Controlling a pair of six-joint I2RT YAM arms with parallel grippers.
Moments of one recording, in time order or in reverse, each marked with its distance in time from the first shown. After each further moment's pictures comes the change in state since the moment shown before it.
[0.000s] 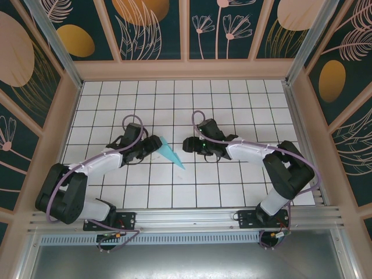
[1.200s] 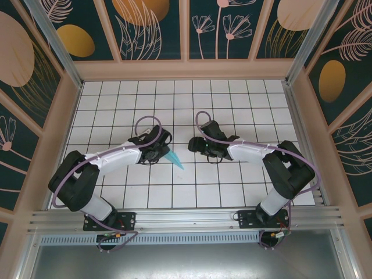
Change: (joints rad) left arm -0.237 0.151 0.191 -0.260 -0.315 -0.306; right arm -0.021 0.000 -0.024 -0.025 0.100 0.074
